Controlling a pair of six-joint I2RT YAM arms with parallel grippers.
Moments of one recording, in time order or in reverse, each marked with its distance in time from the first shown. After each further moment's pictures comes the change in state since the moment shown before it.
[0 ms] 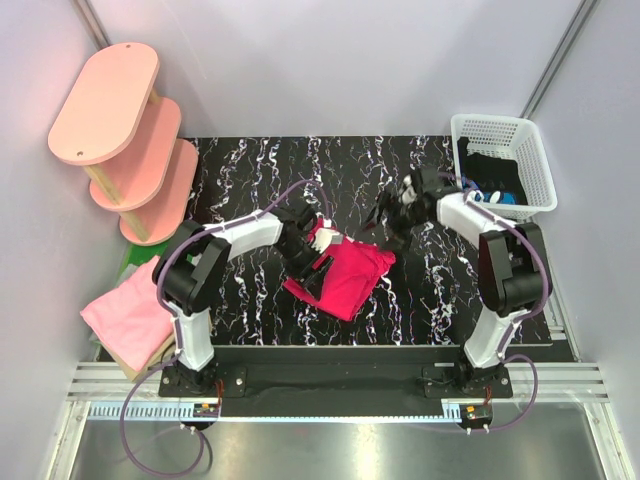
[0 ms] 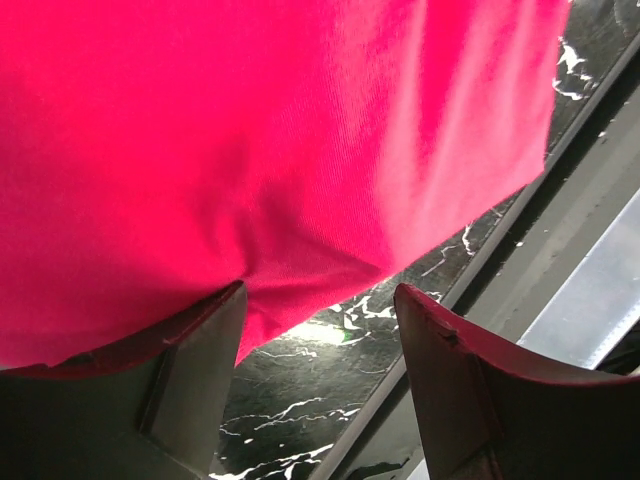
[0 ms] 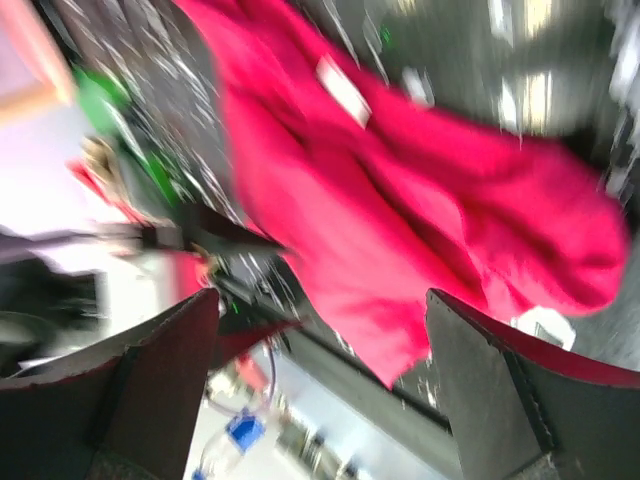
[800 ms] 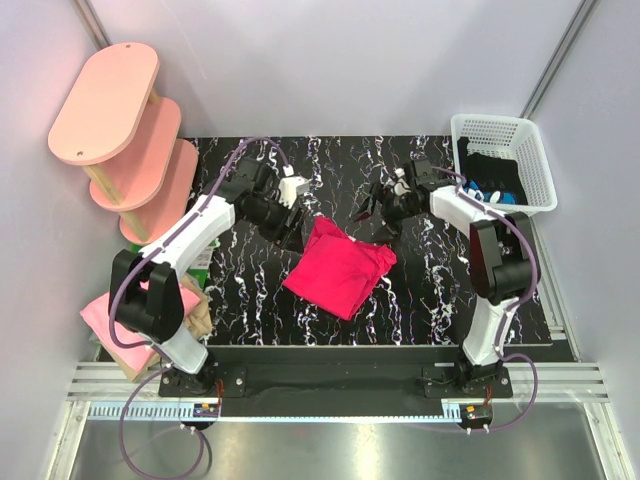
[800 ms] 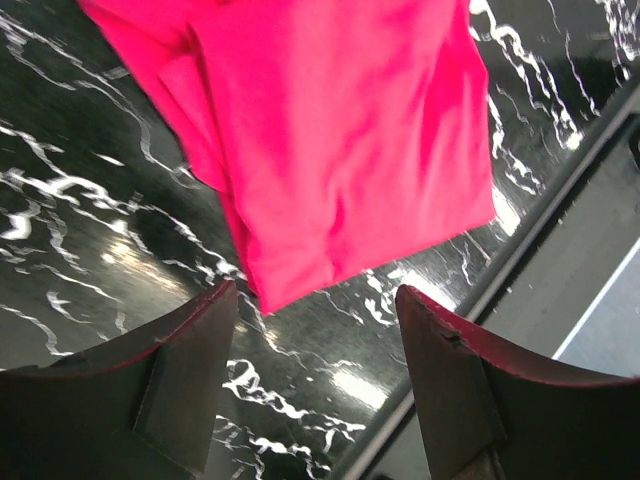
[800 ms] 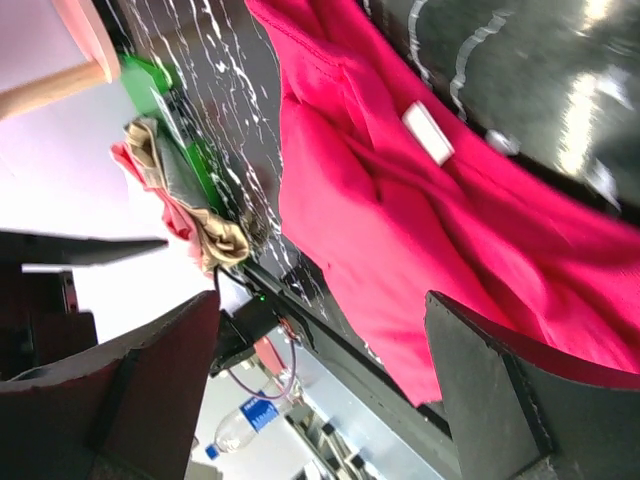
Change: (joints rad) left arm 0.203 -0.278 0.097 -0.021 -0.026 -0.011; right arm -0.009 0.094 0.130 0.037 -0.088 0.008
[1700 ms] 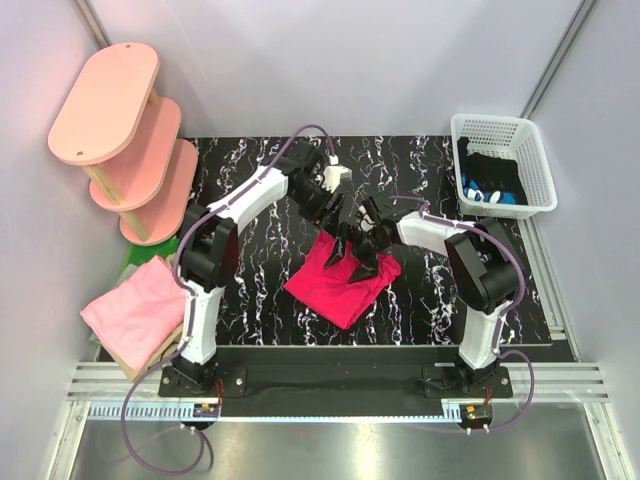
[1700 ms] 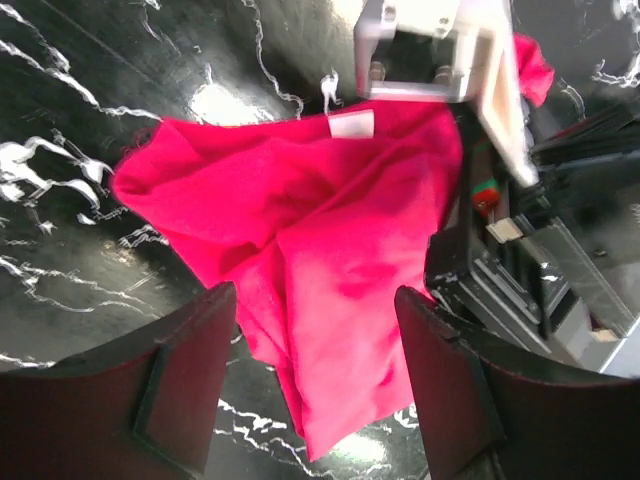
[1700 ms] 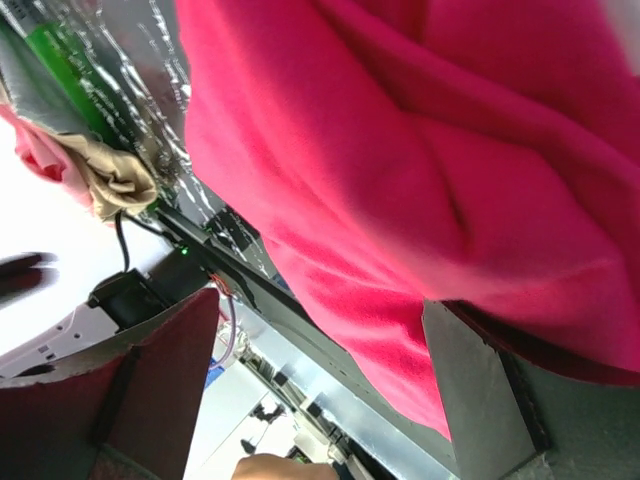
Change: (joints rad) left arm -0.106 0.508 0.522 -0.085 0.003 -0.017; right arm 0.265 -0.005 -0.178 0.090 0.083 0.055
